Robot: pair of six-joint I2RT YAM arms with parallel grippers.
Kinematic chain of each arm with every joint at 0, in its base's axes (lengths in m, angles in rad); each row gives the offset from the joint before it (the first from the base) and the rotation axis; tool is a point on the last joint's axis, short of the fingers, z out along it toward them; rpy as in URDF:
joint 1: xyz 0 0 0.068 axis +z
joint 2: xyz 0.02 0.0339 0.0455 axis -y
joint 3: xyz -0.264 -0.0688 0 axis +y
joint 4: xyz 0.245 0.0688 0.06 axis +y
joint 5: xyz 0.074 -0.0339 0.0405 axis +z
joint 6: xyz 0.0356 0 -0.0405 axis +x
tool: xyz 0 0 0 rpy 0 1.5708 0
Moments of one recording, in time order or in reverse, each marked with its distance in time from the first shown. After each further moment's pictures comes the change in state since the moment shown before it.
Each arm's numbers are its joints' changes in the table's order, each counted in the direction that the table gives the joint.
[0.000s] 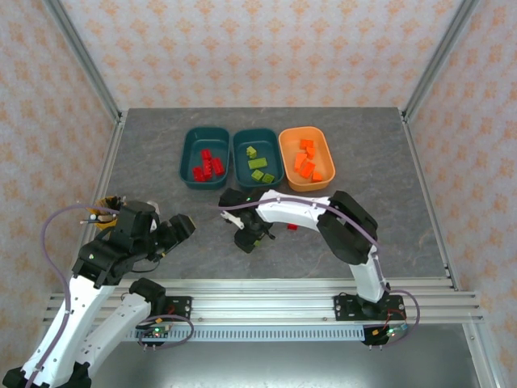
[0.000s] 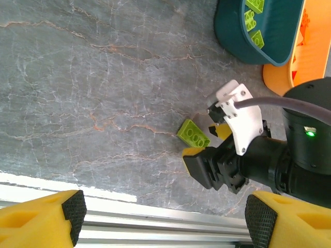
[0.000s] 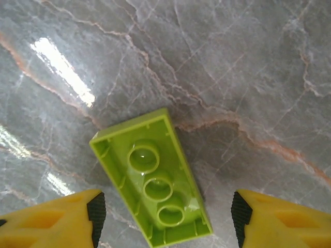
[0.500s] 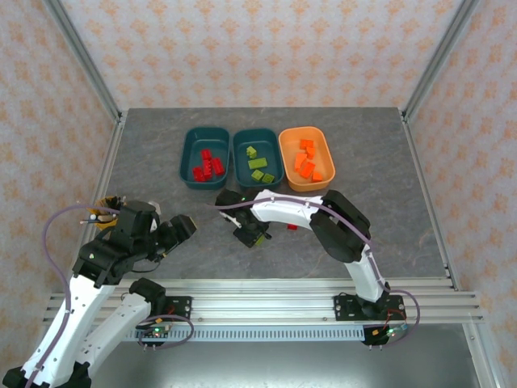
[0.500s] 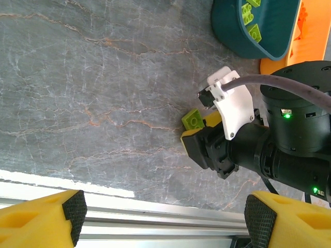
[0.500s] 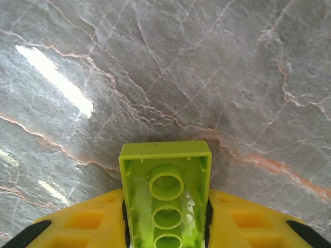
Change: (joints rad) left arm 0.000 -0.004 0.000 -0.001 -0.022 0.000; right arm 0.004 -0.051 -0.049 0.030 -0.064 0.059
